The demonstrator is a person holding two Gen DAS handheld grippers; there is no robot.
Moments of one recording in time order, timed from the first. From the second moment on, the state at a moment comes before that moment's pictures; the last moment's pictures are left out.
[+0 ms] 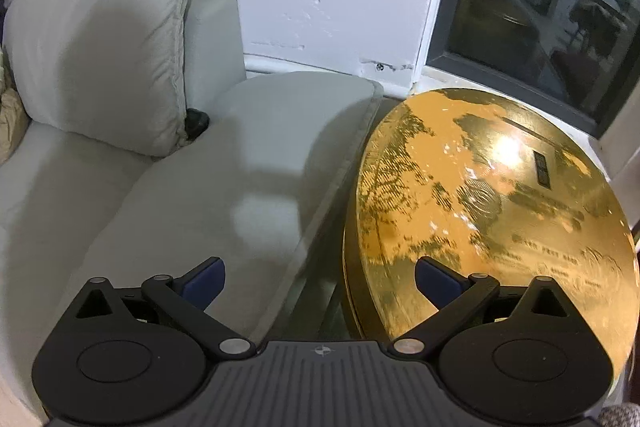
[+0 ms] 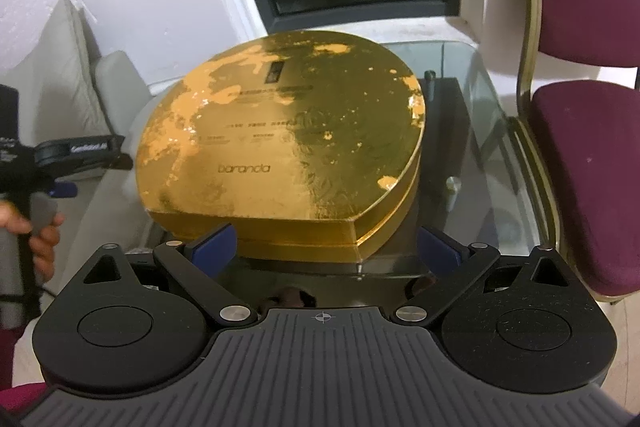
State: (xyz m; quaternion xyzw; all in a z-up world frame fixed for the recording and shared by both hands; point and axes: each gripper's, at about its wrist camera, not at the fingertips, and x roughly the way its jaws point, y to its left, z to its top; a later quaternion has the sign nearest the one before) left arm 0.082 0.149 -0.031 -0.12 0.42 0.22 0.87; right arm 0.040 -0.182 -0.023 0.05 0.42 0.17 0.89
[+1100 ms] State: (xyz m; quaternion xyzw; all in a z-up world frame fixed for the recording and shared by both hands) left arm 0.105 0.130 -0.028 -0.04 0.38 0.22 0.90; right arm 0.062 -0.188 -0.026 0.07 0.41 0.16 0.90
